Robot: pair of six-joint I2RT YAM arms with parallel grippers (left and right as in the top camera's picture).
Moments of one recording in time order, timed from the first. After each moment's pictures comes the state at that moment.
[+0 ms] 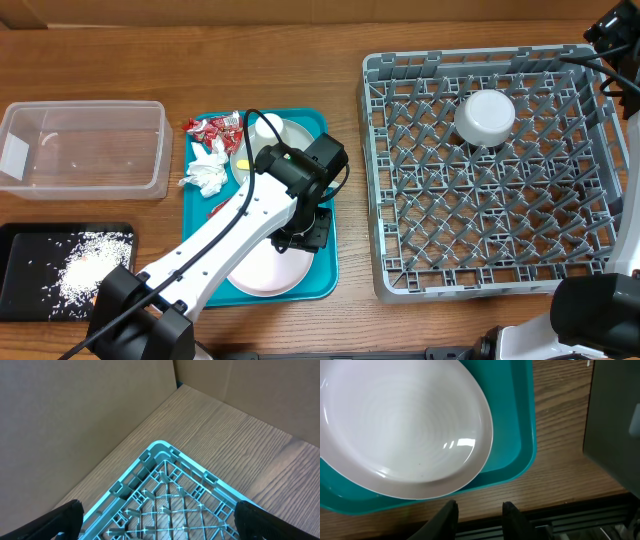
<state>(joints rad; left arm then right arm) -0.66 1.66 1.35 -1.32 0.10 -0.47 -0.29 1.72 1.87 -0.83 0.28 0.49</state>
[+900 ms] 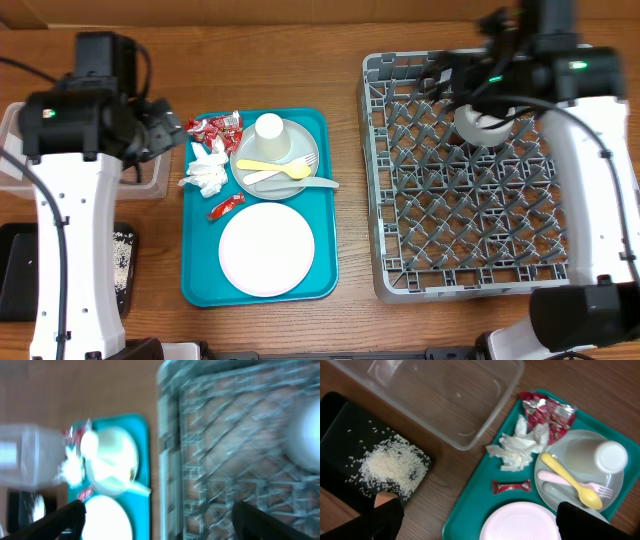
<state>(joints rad) 0.05 1.54 1.80 -1.47 -0.23 -0.52 0.11 1.72 1.87 -1.20 -0.38 0.26</state>
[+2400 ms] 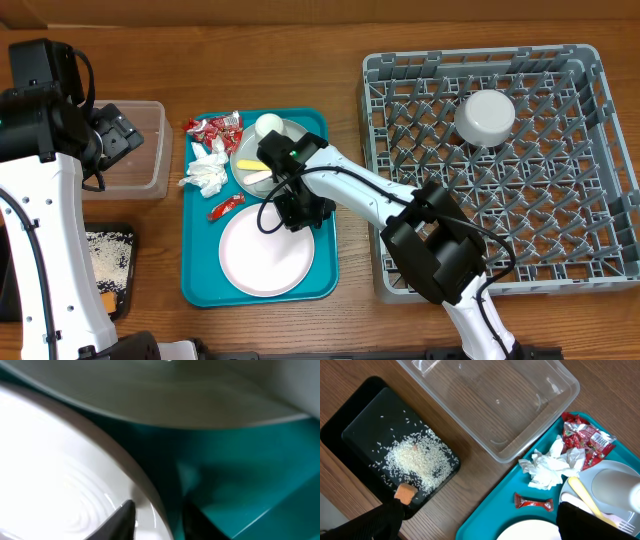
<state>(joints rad) 0.23 1.54 1.80 -1.48 -0.23 -0.52 0.81 2.25 1.74 -1.10 -0.20 0.36</state>
